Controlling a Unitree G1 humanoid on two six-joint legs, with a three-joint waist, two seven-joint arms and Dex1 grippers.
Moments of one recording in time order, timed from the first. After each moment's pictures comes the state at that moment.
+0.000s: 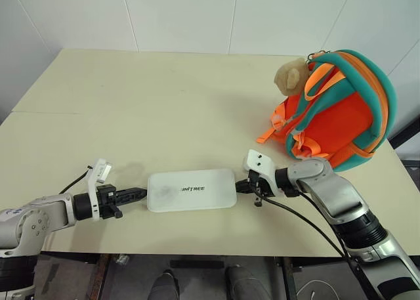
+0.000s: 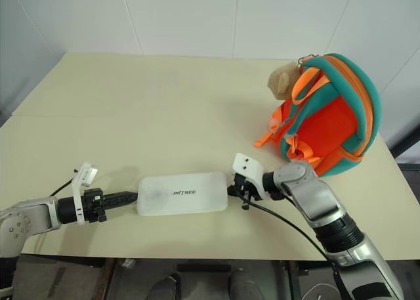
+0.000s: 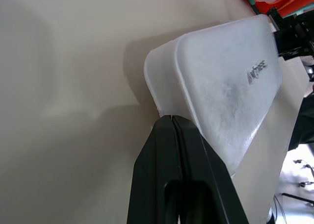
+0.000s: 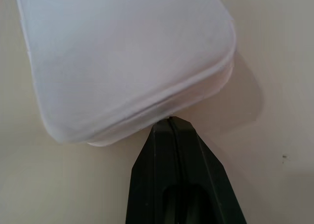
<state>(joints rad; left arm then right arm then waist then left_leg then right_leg) -0.19 0.81 0.29 -0.12 -0.82 1.10 -0.79 -0.61 -0.61 0.32 -0.18 0.14 0.78 1.10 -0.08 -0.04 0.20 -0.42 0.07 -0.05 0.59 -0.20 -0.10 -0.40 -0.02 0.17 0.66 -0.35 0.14</state>
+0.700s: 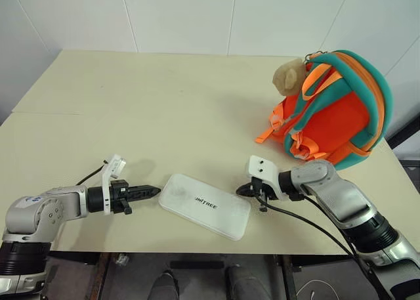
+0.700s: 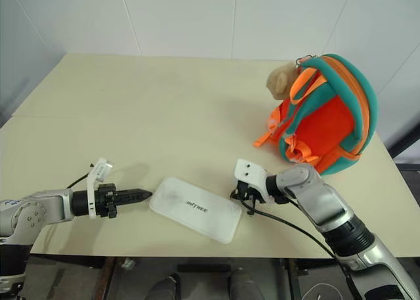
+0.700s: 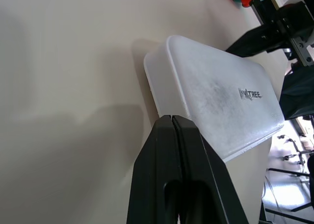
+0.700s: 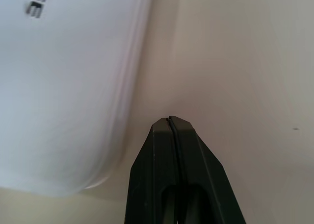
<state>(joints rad) -0.28 0.81 0.18 -0.07 -0.78 1.07 -0.86 -0.61 -0.69 0.39 -0.17 0.11 0.71 1.03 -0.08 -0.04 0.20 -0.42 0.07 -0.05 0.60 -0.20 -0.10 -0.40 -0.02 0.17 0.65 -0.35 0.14</state>
